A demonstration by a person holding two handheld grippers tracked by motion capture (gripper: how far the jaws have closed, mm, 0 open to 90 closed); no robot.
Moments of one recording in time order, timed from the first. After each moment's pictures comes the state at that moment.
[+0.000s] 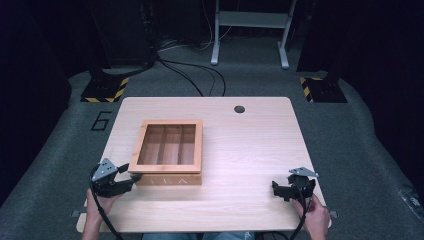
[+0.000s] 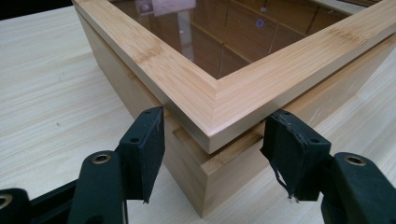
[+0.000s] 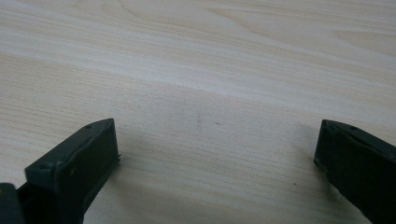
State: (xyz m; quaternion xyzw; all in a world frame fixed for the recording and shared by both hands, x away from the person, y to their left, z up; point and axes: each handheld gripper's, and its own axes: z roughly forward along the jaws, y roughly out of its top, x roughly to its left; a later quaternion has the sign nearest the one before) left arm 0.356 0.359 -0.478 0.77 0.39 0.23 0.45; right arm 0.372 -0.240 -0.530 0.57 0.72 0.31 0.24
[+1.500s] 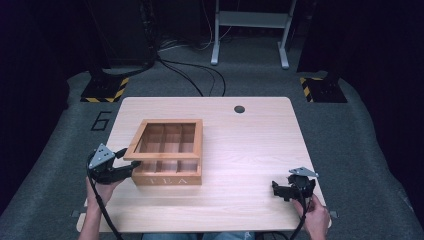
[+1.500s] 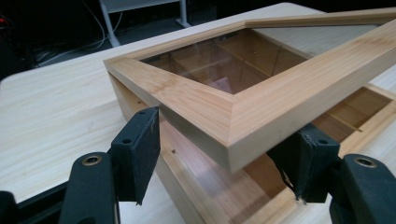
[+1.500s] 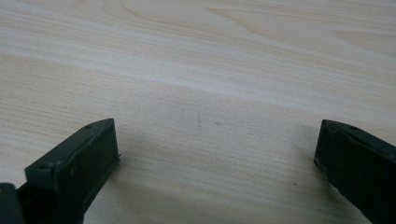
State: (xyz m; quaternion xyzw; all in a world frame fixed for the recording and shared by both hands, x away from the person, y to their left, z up) left arm 0.377 0.354 -0.441 0.75 0.39 0.27 0.47; right arm 0.372 -0.240 -0.530 0.57 0.72 0.31 0.24
